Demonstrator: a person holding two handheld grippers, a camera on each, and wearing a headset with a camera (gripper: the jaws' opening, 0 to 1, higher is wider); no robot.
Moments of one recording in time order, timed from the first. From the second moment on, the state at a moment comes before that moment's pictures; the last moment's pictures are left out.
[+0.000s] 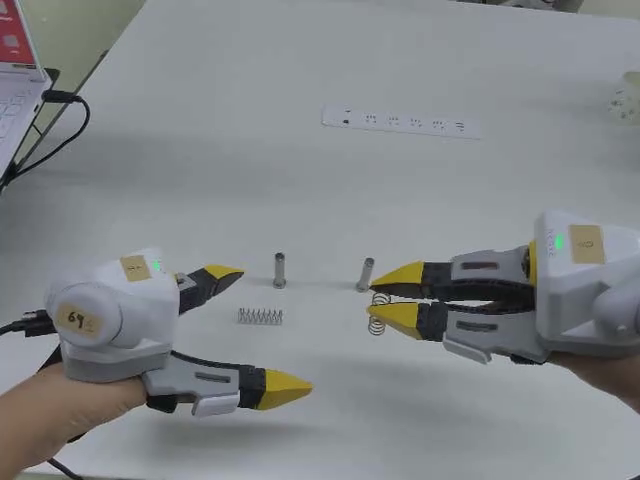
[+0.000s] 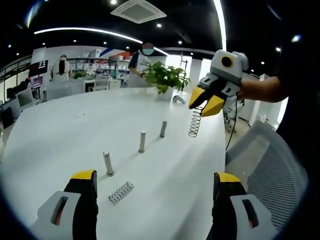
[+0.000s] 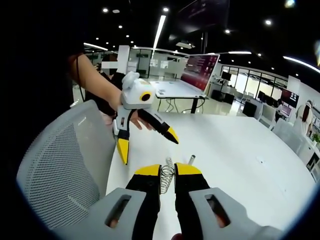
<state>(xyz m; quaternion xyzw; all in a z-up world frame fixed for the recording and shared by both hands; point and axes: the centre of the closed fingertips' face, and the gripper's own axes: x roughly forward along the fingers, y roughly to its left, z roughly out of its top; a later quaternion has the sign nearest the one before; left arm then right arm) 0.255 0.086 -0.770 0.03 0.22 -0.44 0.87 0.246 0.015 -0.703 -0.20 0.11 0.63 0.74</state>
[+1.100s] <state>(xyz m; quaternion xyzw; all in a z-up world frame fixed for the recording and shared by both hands) 0.253 0.121 -0.776 0.03 0.23 -0.40 0.89 0.290 0.001 -0.709 -0.19 0.11 0.57 0.79</state>
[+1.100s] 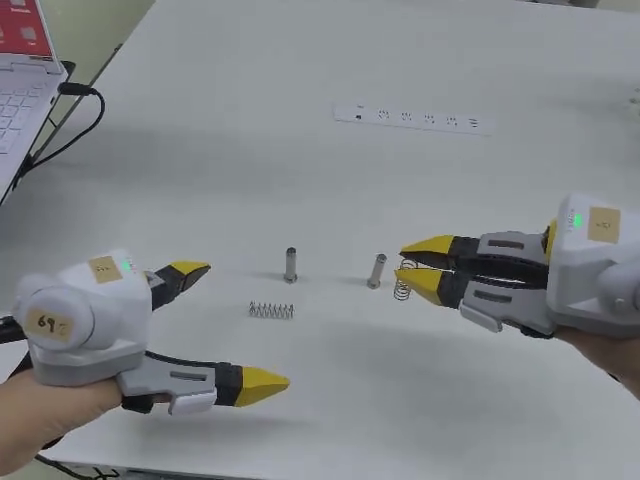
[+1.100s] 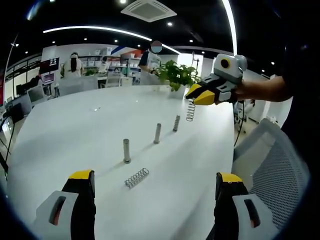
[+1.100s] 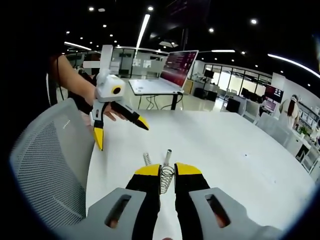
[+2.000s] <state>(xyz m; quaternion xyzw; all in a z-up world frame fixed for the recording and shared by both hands) 0.255 0.126 -0.774 0.03 0.23 -0.39 0.89 0.347 0.005 -0.715 -0.16 0.11 0.51 0.84</state>
